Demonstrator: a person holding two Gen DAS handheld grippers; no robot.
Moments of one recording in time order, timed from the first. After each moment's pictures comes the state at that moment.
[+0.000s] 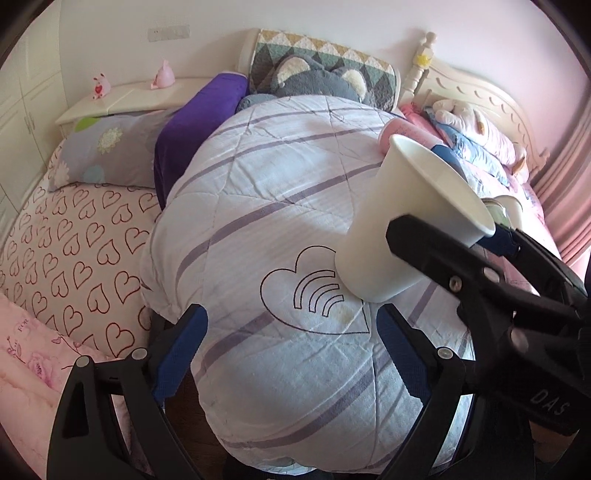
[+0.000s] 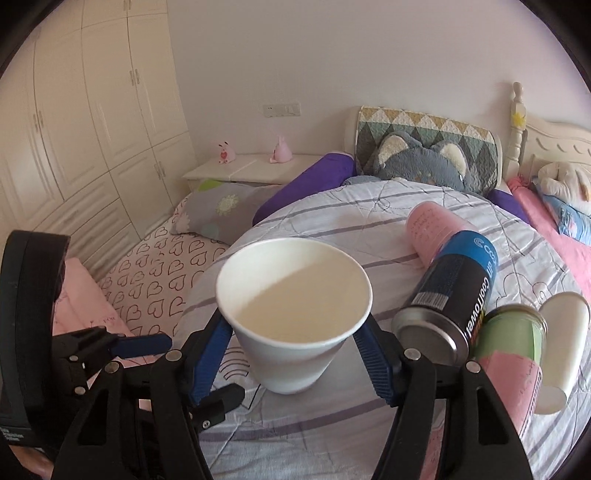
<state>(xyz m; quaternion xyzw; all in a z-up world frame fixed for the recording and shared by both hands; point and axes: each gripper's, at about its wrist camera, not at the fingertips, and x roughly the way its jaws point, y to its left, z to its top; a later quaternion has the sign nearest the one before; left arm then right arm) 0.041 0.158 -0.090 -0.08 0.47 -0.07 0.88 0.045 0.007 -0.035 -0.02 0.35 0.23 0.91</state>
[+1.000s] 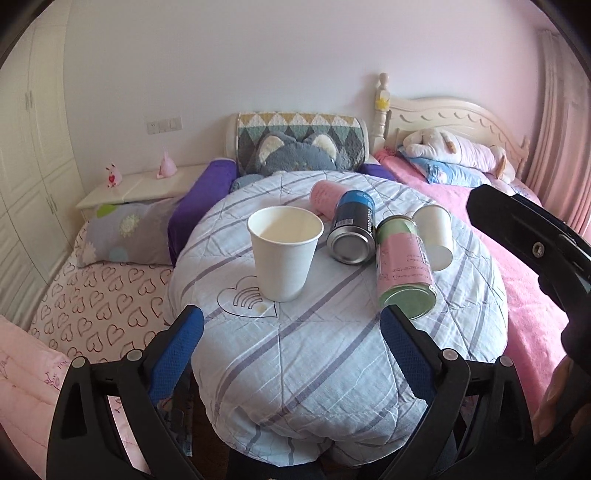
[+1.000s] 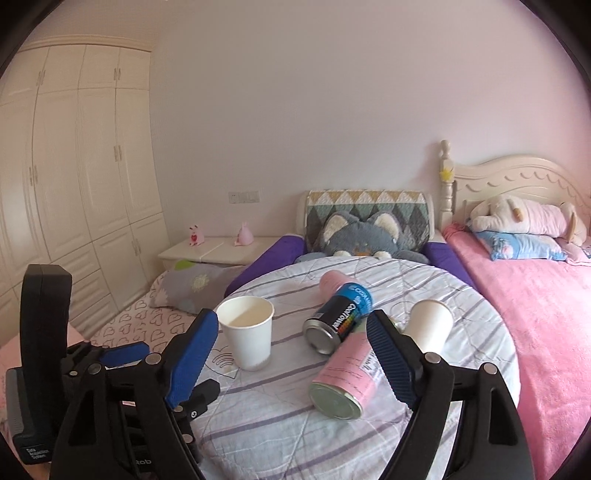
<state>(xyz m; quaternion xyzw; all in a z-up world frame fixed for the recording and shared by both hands) -0.067 0.086 -0.009 0.01 0.32 -0.05 0.94 -0.087 -0.080 0.042 0.02 0.19 0.14 0.97</state>
